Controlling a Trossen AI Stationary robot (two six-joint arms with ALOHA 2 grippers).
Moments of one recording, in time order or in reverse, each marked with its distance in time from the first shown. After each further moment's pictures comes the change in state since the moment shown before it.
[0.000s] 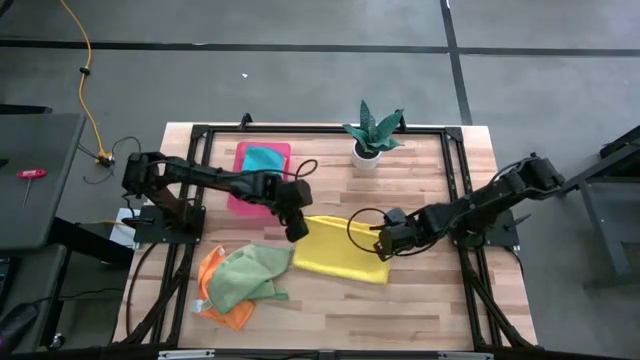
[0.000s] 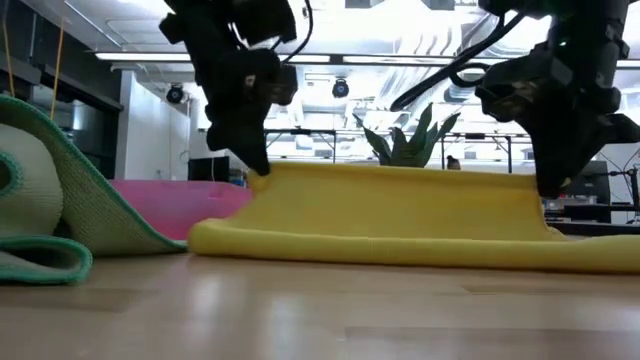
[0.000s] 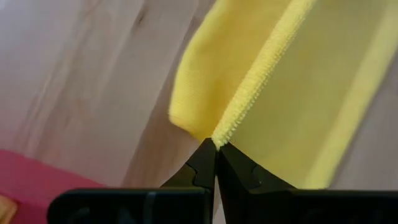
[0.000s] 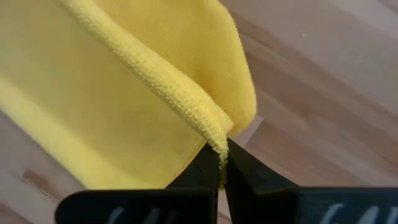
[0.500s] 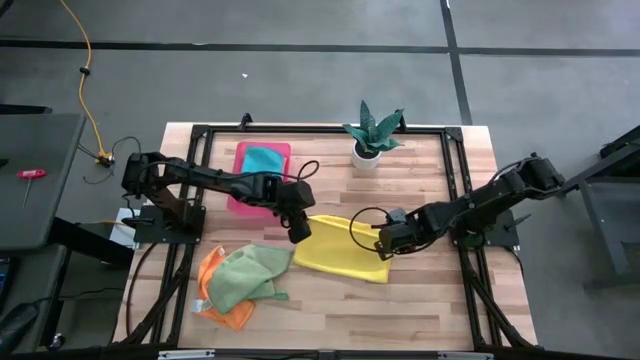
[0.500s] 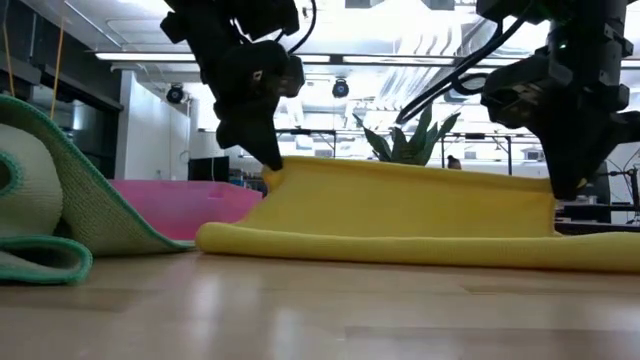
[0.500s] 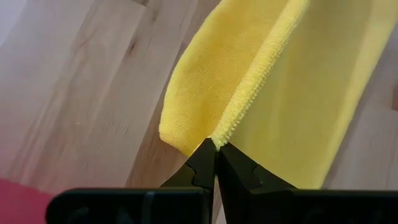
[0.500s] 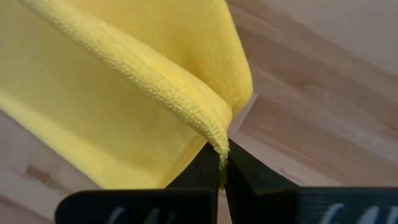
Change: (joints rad) left arm -0.019 -0.001 -0.001 0.077 -0.026 0.019; right arm -0.014 0.000 0.000 -0.023 -0.084 0.075
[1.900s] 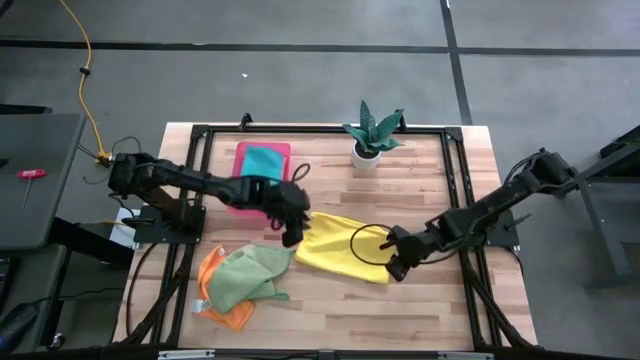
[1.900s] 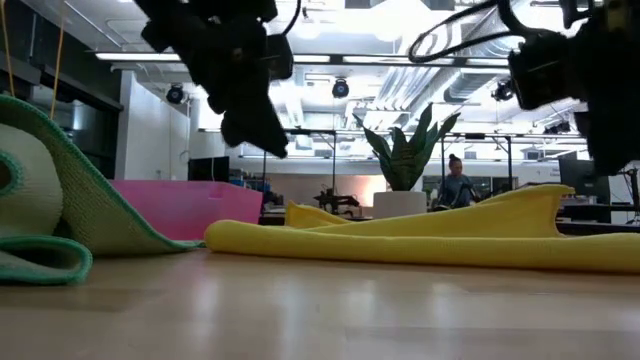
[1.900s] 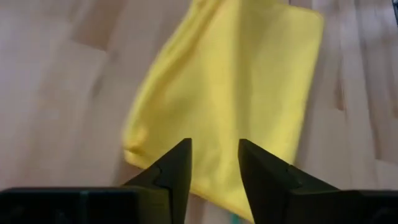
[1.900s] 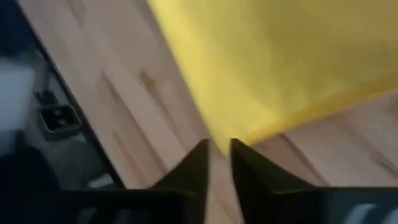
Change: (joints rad) left arm -0.027 -0.105 -0.171 0.273 0.080 0.076; right arm 0.139 -0.167 -0.223 0.511 -0.064 -0.153
